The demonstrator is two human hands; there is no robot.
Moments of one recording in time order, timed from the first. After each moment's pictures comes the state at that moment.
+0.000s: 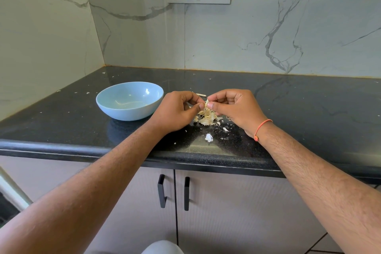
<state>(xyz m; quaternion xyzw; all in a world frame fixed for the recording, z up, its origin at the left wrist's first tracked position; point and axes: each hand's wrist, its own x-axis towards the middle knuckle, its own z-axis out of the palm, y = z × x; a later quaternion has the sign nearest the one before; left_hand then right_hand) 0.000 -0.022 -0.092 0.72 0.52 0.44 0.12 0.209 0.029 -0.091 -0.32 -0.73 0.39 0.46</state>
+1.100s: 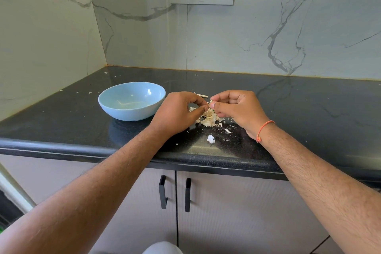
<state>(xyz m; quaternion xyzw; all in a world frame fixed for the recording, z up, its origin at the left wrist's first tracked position) 0.004 -0.026 -0.091 0.73 0.53 0.42 0.02 0.207 0.025 -0.087 -0.36 -0.69 0.42 0.46</state>
